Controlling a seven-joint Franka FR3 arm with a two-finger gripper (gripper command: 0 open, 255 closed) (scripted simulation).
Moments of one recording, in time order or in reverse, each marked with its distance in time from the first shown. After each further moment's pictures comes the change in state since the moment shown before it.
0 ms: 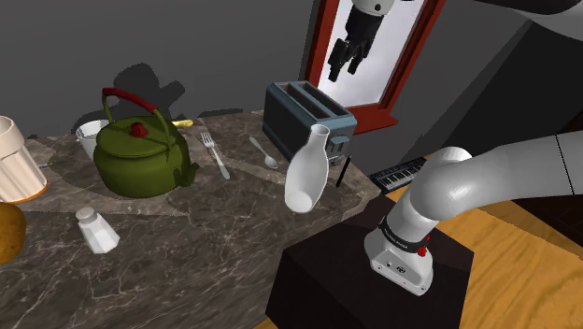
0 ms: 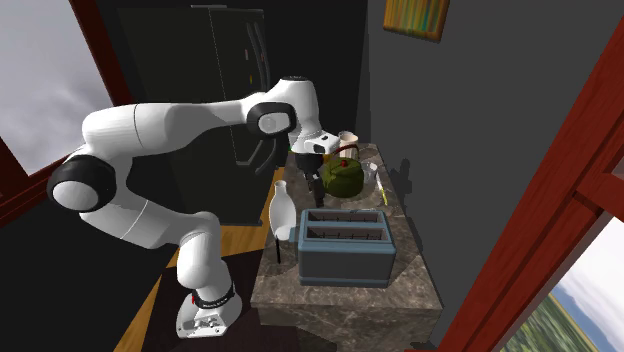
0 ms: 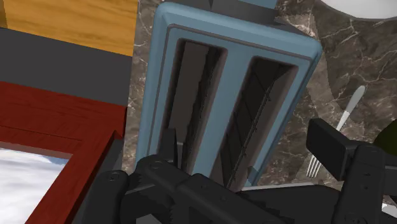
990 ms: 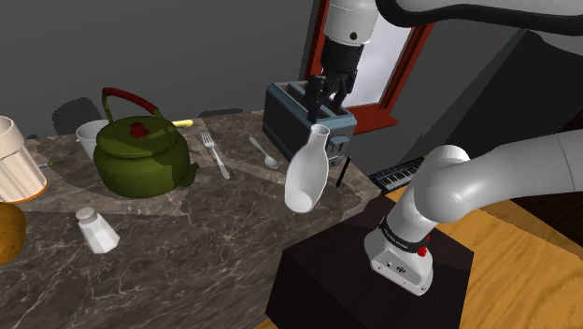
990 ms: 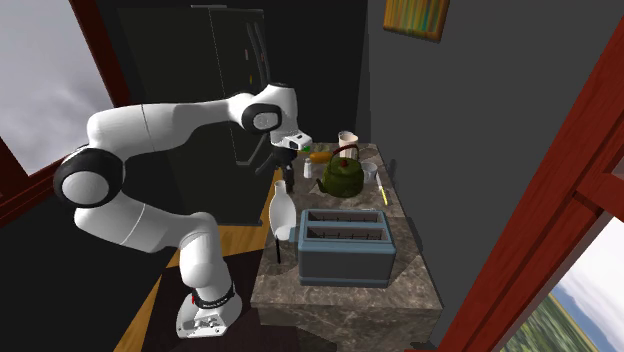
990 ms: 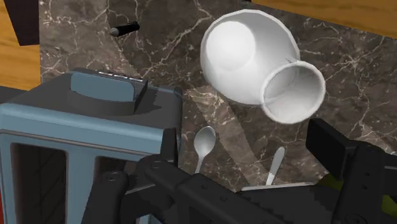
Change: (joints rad) arm 0.113 -0.018 0.228 -0.071 0.222 -0.069 0.274
